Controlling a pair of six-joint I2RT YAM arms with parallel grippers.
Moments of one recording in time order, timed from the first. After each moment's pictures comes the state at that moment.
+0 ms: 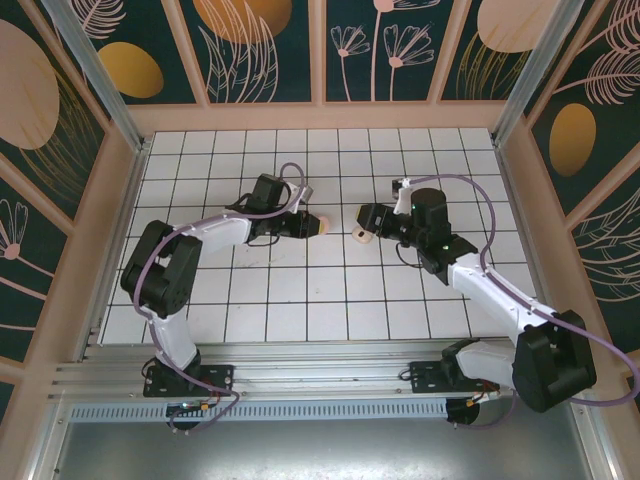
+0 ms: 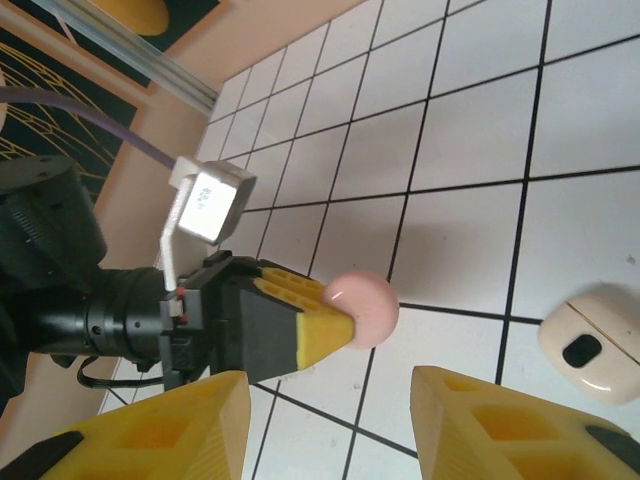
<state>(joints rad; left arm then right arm) -0.49 1.87 1.13 -0.11 0.60 -0.37 0.43 1.19 0.73 0.02 -0.36 0.64</state>
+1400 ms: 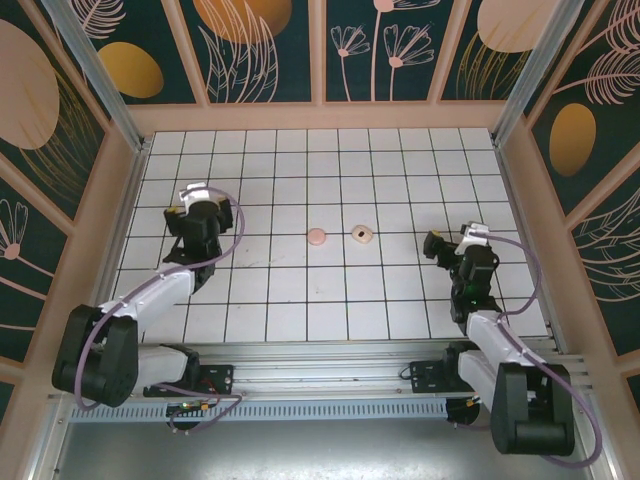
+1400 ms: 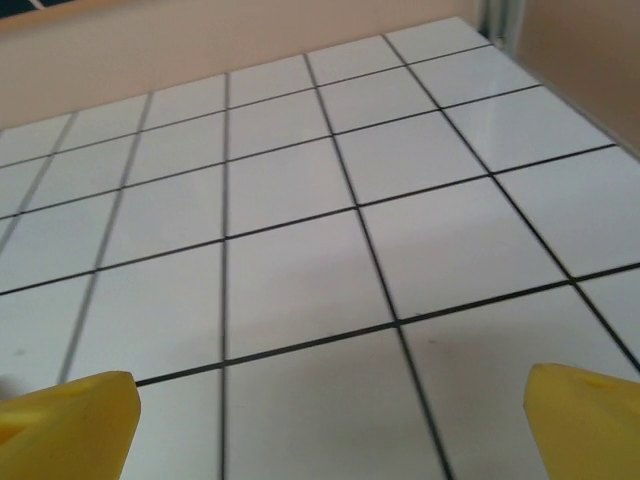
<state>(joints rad) -0.29 1.28 0.56 0.30 -0.64 -0.15 -0.03 0.96 0.15 0.48 0.04 0.17</state>
